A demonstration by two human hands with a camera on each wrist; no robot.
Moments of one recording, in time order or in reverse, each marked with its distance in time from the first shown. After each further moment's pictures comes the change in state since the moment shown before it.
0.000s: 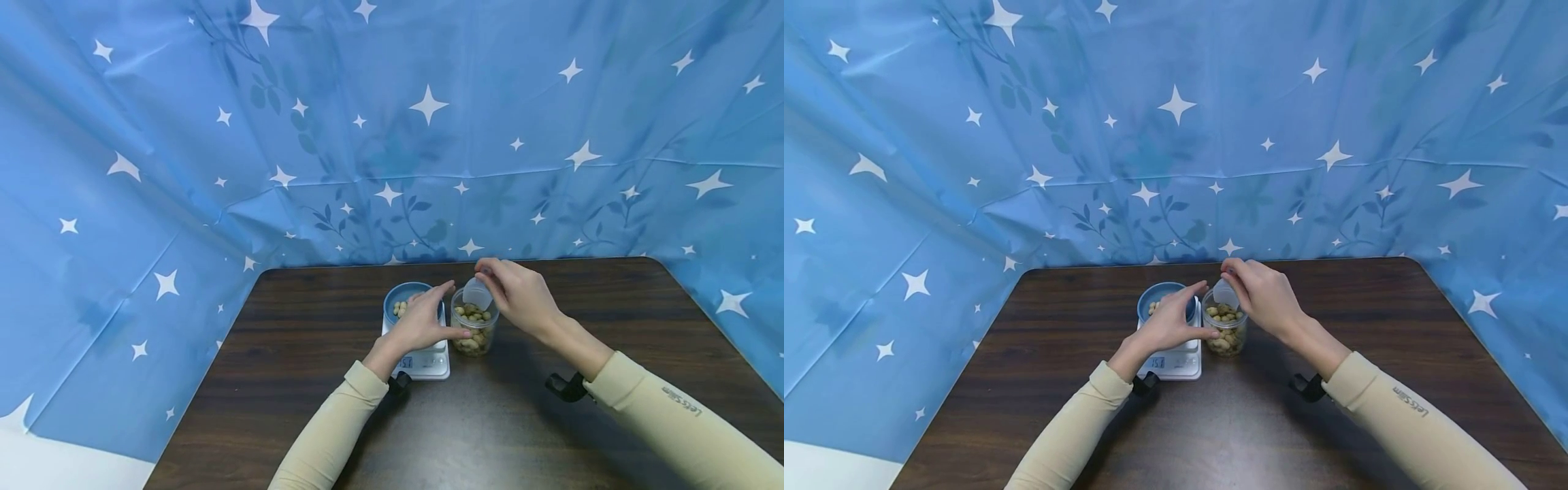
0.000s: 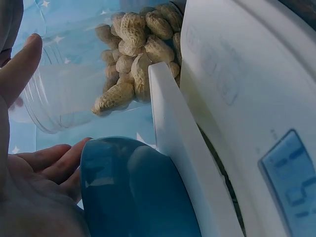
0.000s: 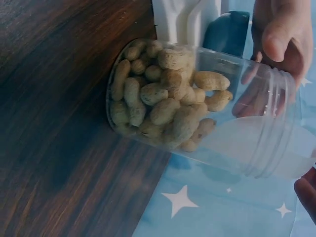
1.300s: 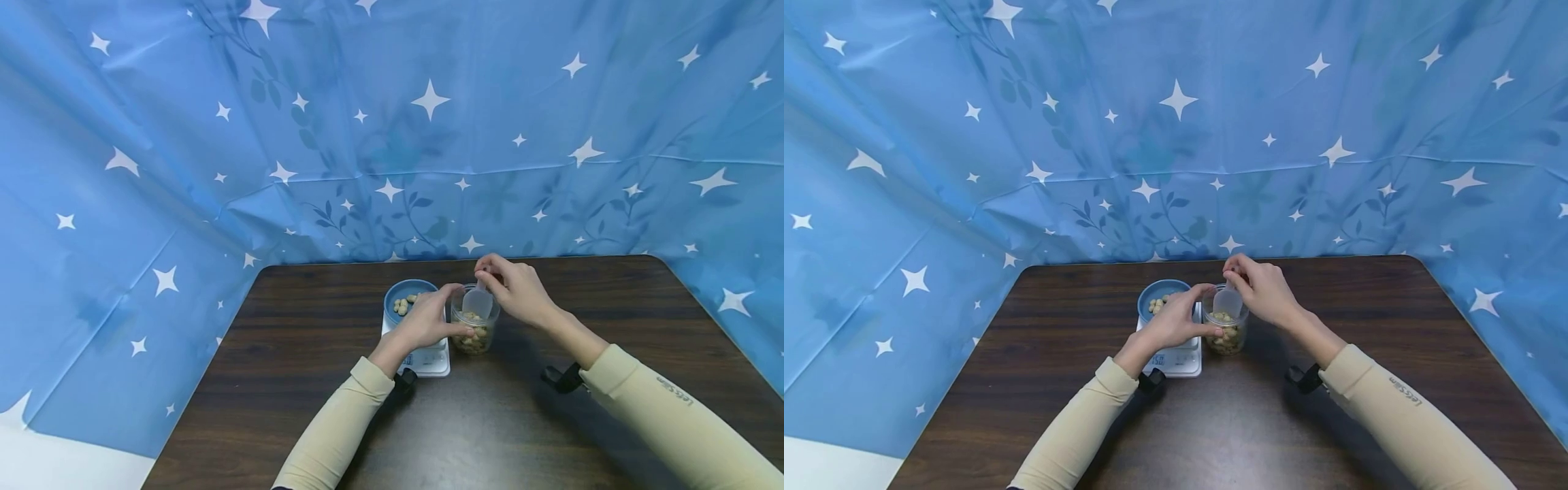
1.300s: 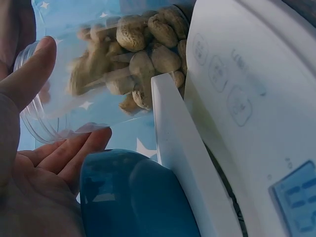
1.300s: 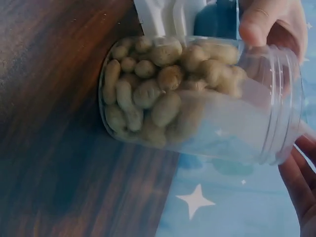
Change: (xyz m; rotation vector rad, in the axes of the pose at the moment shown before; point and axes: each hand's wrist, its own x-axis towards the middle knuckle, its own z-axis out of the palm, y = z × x) left_hand 0.006 0.004 0.004 -0.007 -0.047 0.014; right_hand -0.003 0.013 0.009 0.183 -0.178 0.260
